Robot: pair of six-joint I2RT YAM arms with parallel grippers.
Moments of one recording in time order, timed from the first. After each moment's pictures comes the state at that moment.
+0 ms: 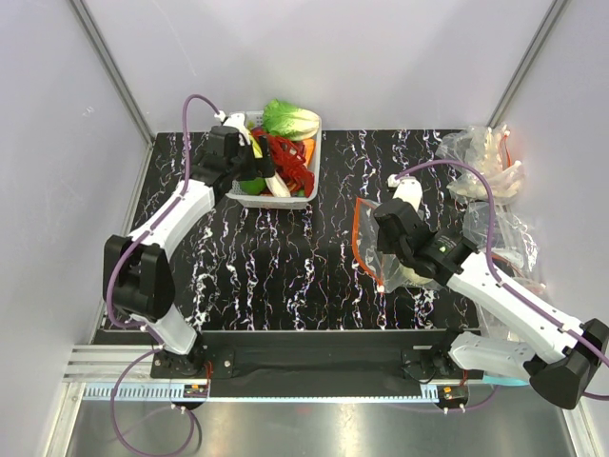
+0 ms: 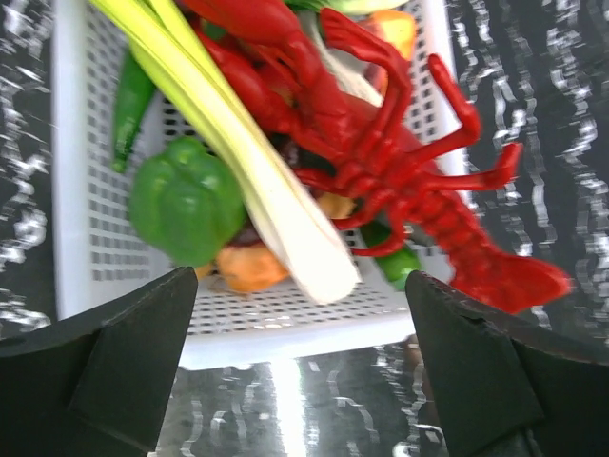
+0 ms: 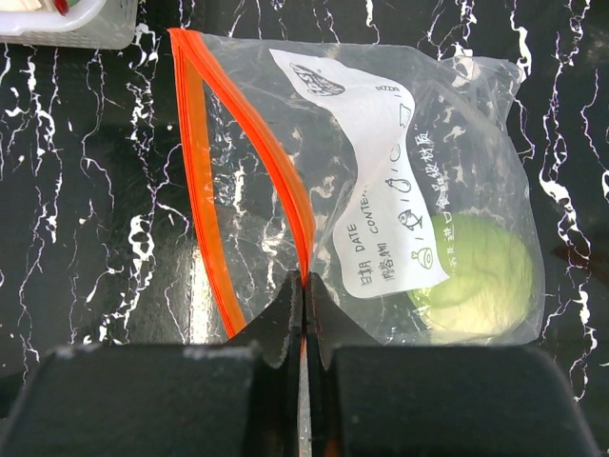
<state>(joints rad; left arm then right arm) -0.29 1.64 1.36 -0.25 0.03 -0.31 0.77 1.09 1.07 -0.75 0.53 0.55</state>
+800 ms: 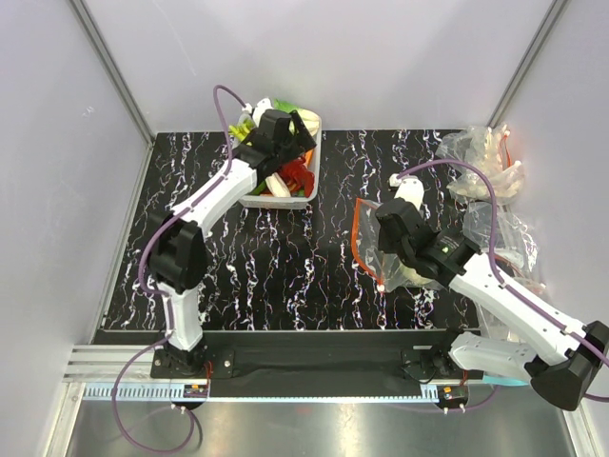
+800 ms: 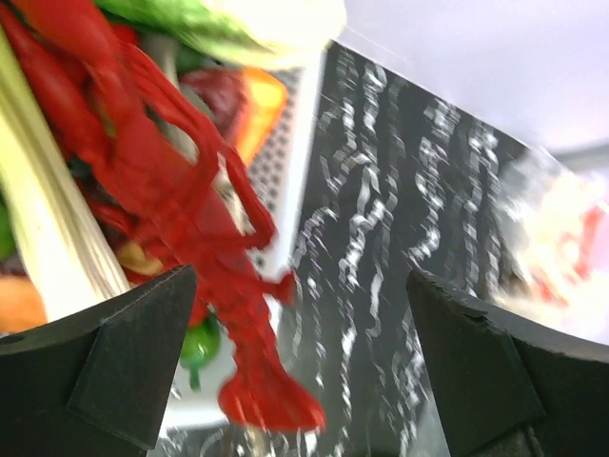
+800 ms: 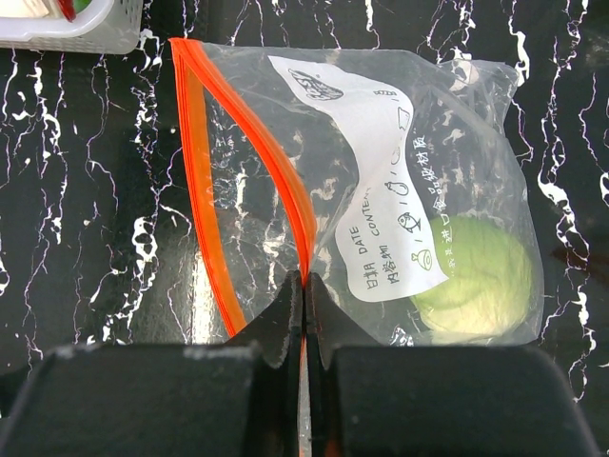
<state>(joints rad) -0.48 1.90 1.71 -0.32 -0.18 -0.81 0.77 1.08 1.08 -0.76 0.53 0.55</state>
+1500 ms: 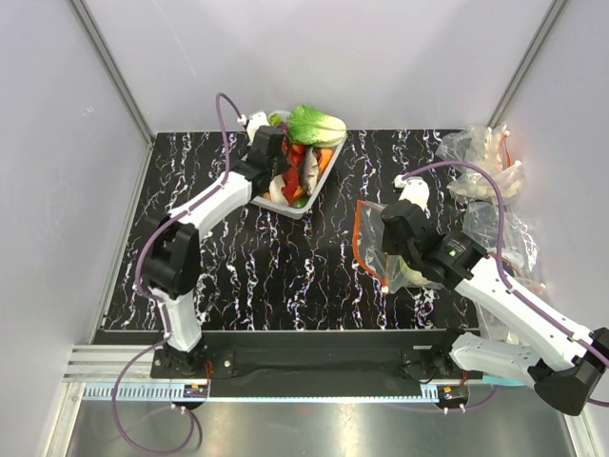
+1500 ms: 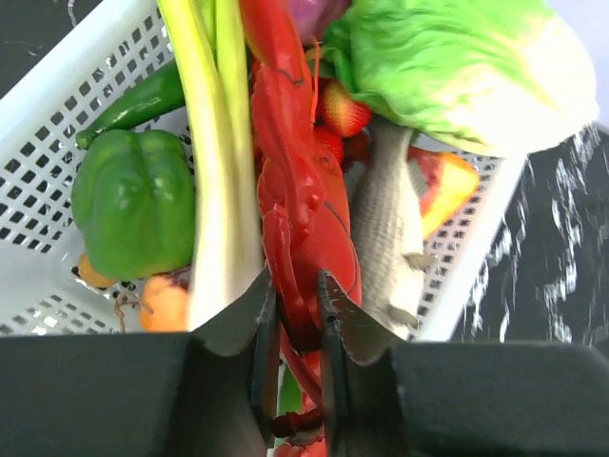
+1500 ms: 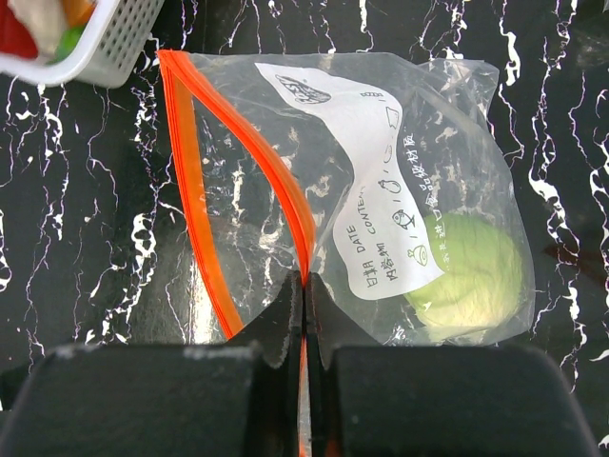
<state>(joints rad) -0.46 1.91 1.57 -0.22 -0.35 -0.67 0.77 1.04 1.08 -0.78 0.53 0.55</state>
